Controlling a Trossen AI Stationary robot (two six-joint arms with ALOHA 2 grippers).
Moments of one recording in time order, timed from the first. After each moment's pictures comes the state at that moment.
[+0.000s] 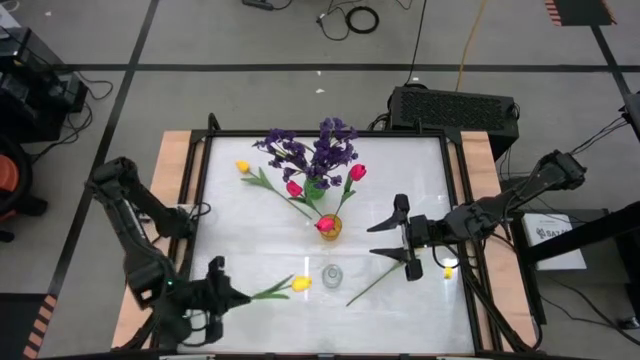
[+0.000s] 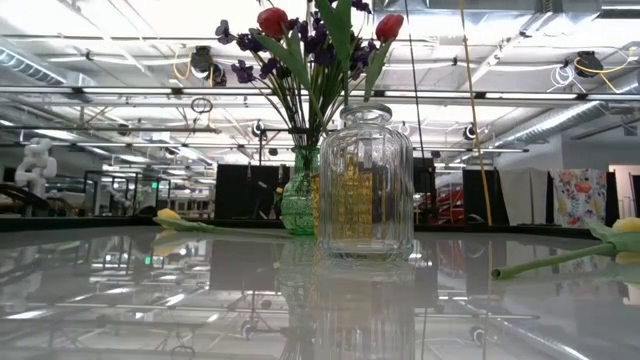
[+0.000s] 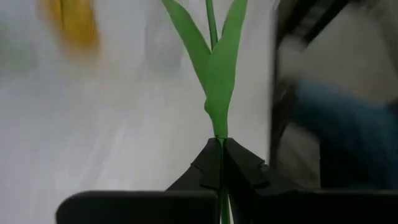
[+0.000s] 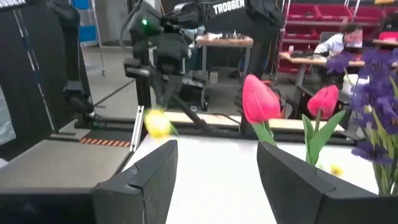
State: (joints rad) left arm -1.01 1.39 1.17 -0.77 -0.65 -1.09; right arm 0.47 1.02 0.74 0.23 0.37 0.06
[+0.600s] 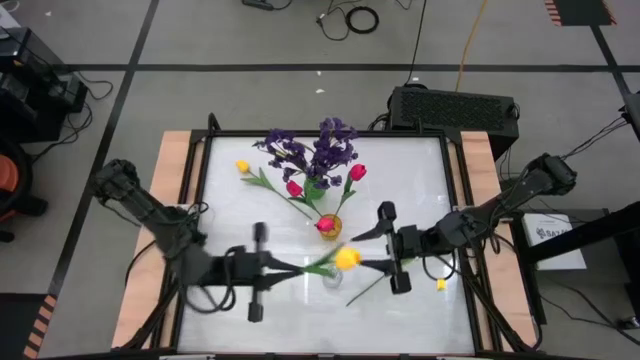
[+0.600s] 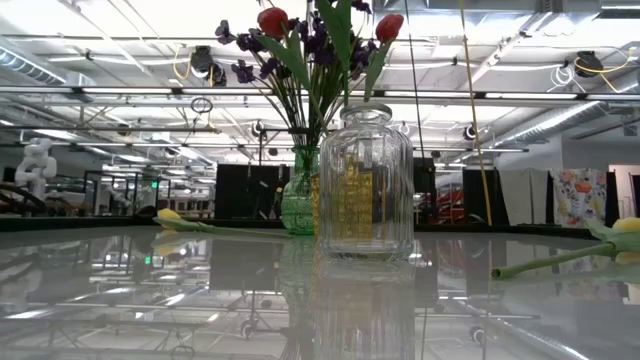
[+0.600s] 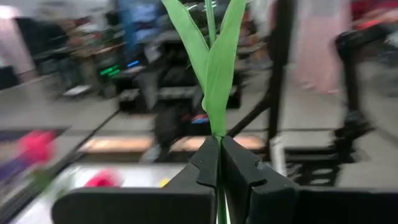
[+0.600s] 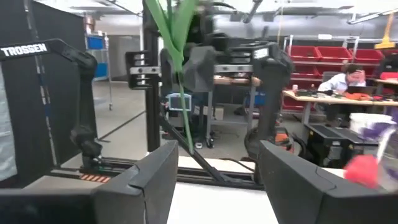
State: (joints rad) left arm -0.71 1.40 1.25 0.14 -0.73 0.03; right arm 0.50 1.21 0.87 0.47 0.36 -0.02
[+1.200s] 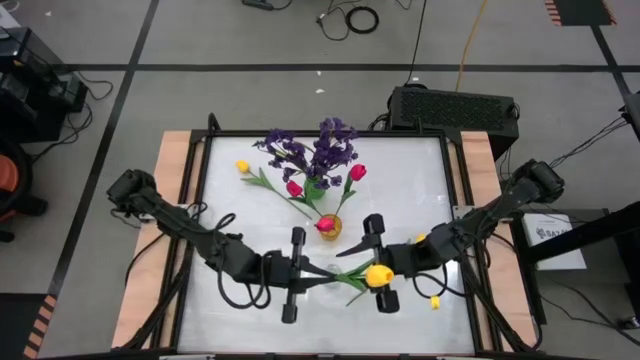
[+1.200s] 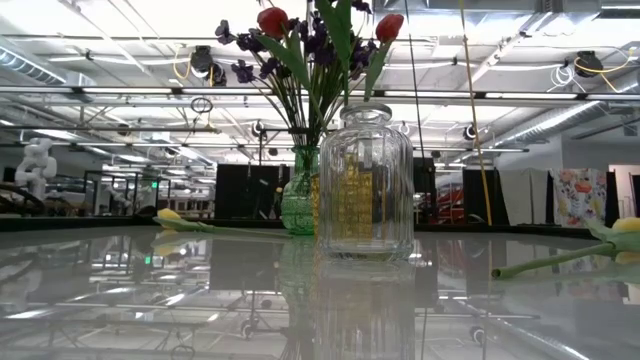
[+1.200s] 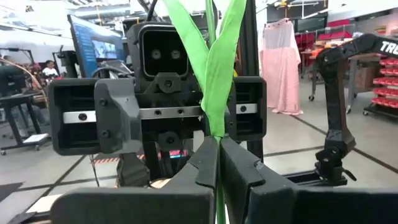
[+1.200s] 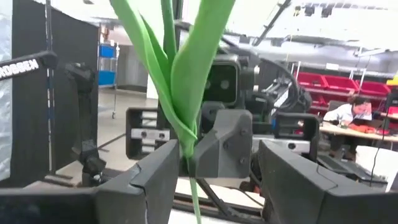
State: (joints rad) left arm -0.54 1.60 1.25 0.51 -0.40 0.18; right arm 0.55 1.41 1.07 0.56 0.37 -0.15
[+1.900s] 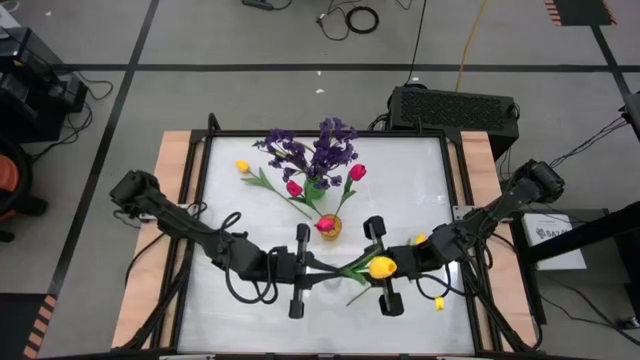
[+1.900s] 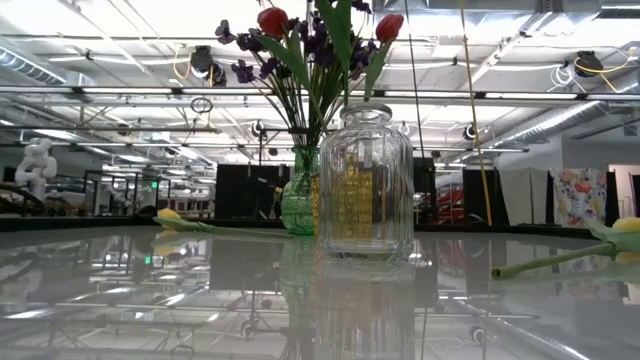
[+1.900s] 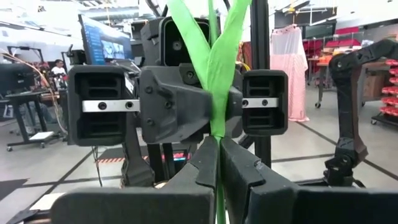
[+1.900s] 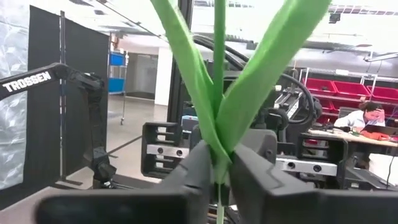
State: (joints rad) left arm -0.51 1.63 1.25 0.56 -0.40 0.16; right arm 0.55 1.41 1.07 0.58 0.33 -0.14
